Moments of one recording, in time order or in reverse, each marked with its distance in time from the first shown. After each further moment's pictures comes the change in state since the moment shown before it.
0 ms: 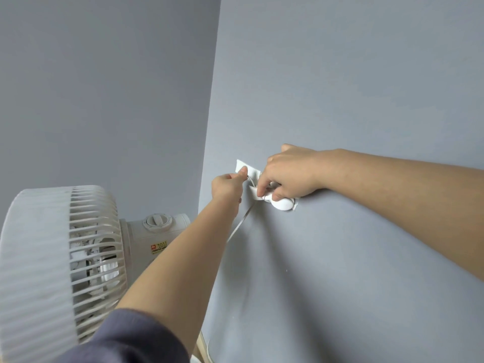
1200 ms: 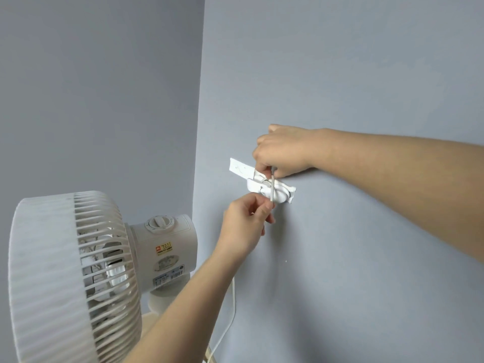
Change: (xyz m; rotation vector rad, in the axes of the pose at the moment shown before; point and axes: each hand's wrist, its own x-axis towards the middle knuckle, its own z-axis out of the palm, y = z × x) left_hand -0.084 -0.034 -0.019 0.251 -0.317 0.427; right_hand 0.004 0.004 -0.022 -0.289 0.082 -0.009
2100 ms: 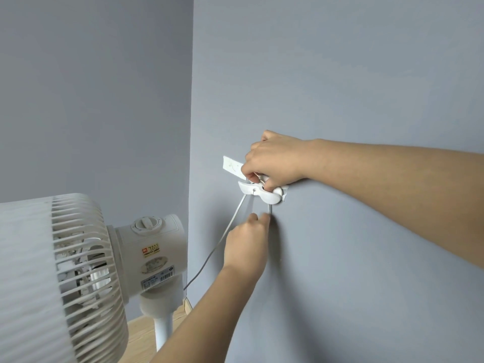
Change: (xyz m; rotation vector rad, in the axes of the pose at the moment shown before) left_hand -0.004 -0.034 0.035 1.073 0.029 0.238; right_hand -0.002 -0.010 0.021 0.088 0.067 0.024
